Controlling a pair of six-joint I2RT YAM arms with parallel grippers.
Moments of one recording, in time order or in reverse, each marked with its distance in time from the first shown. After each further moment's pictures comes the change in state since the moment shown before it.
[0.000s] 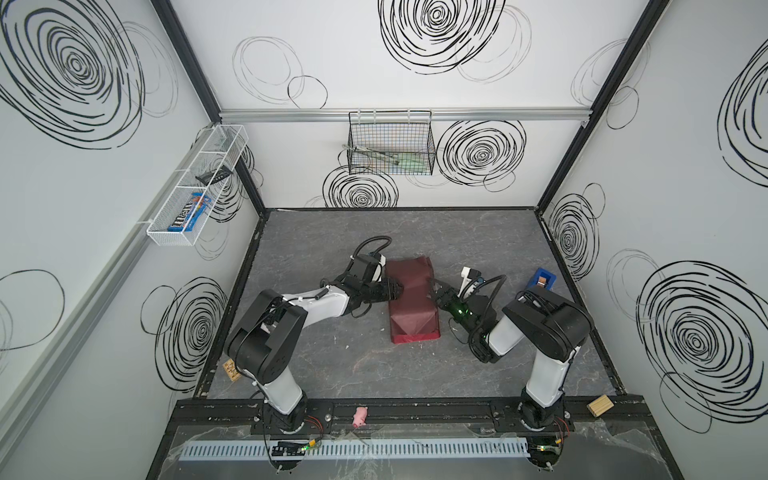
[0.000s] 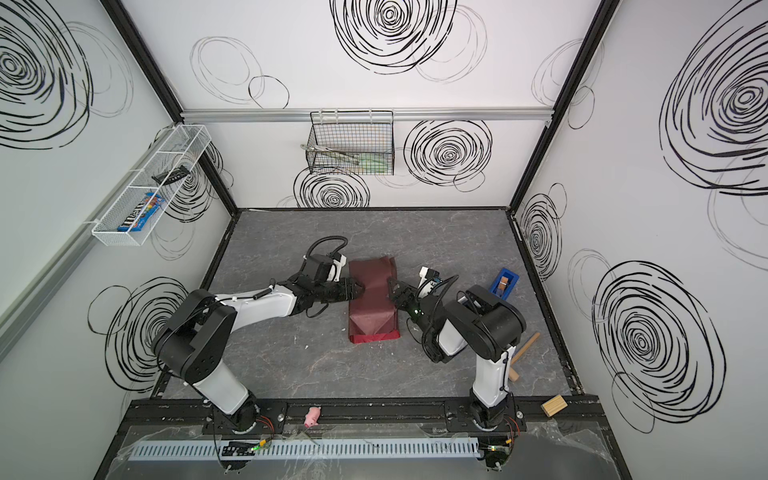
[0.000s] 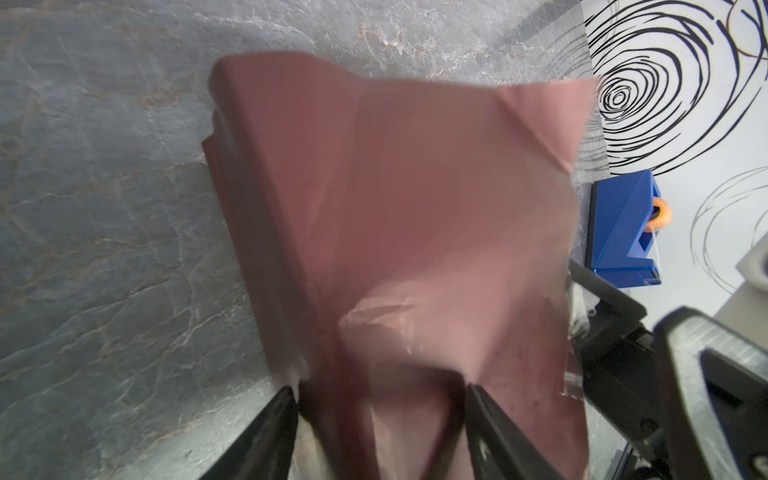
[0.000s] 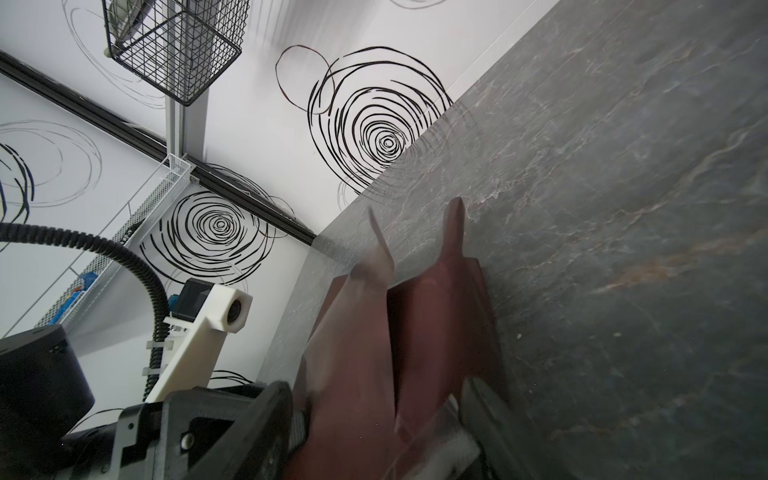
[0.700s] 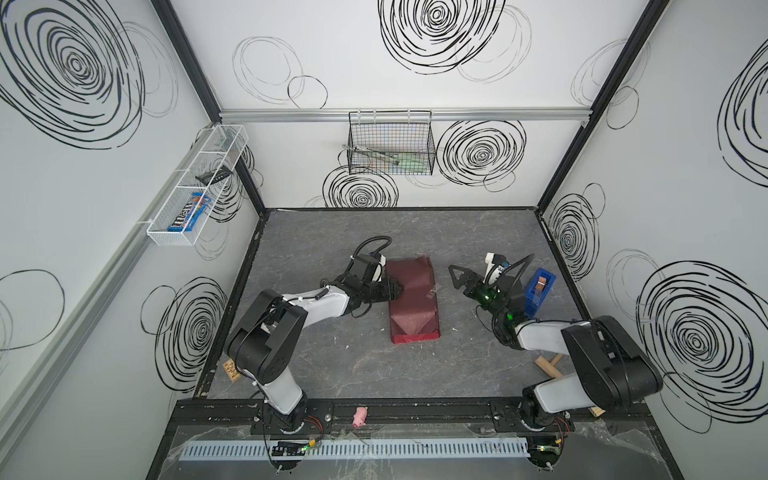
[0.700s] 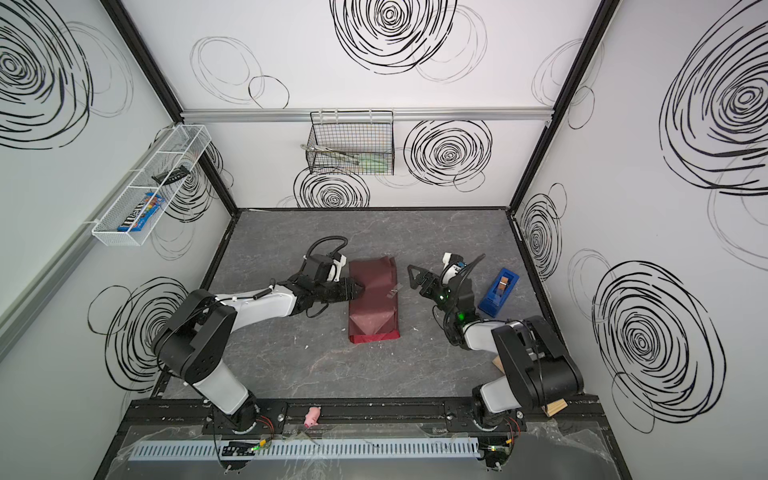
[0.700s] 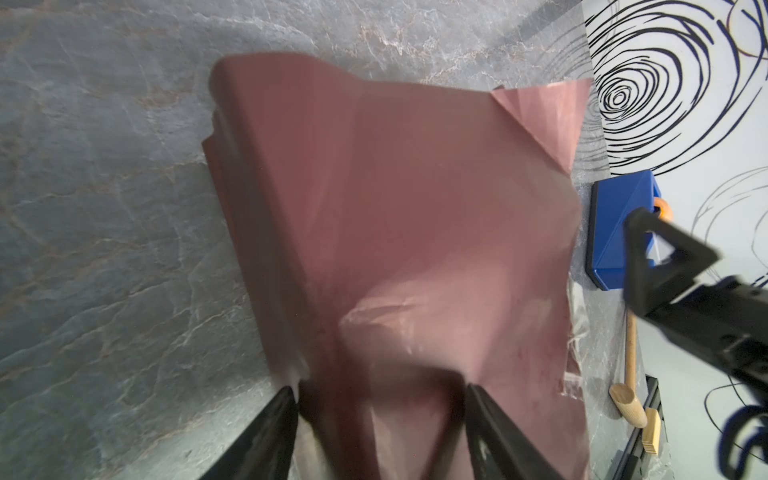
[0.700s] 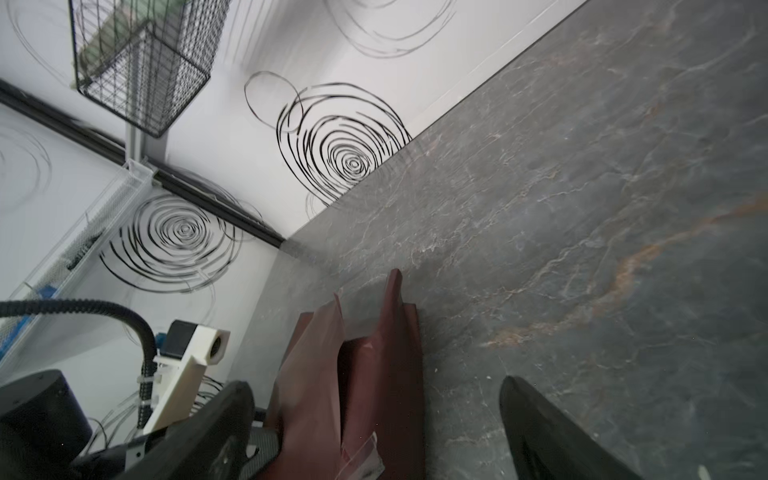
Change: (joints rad) left arm -0.001 0.000 0.000 0.001 -0.002 0.000; right arm -0.259 -0.435 0.076 -0.658 -0.245 -0.181
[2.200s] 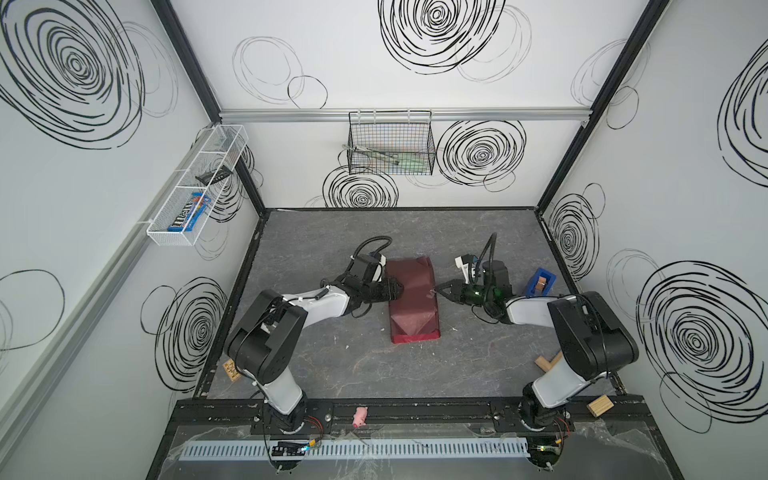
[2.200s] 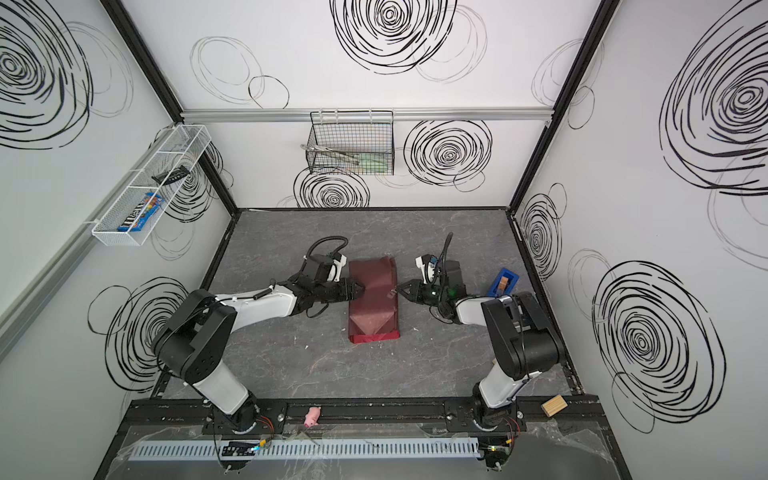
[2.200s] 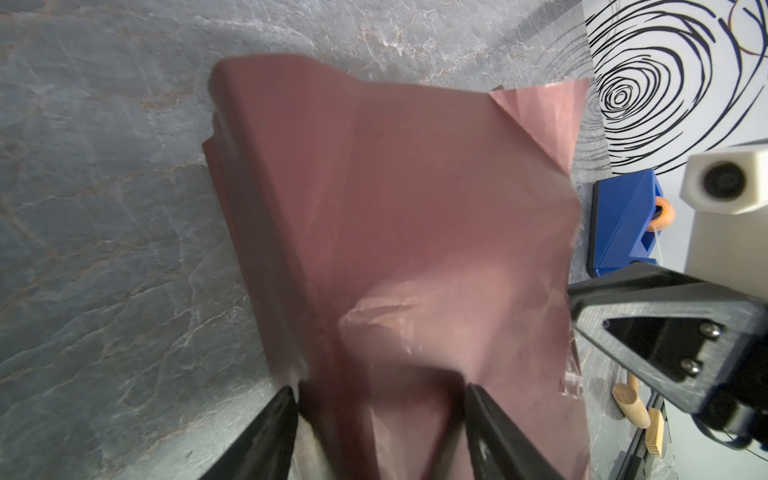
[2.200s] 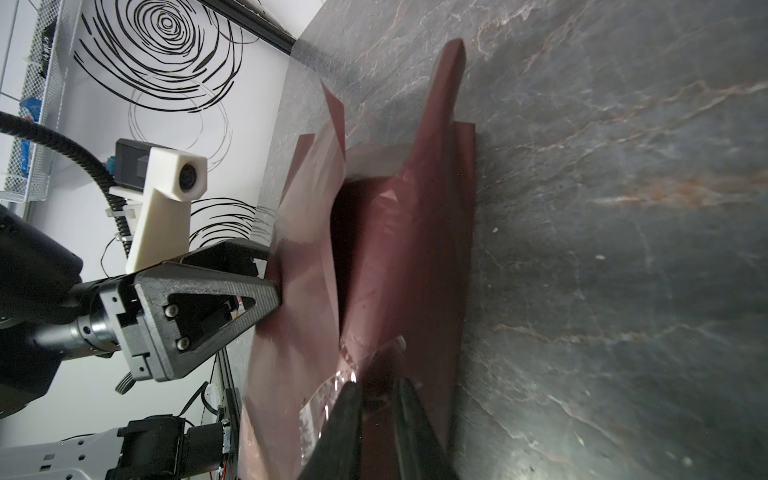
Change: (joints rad) left arm -0.002 0.000 0.000 -0.001 -0.005 0.004; right arm -0.052 0.232 0.189 -0.326 -0.535 -0.148
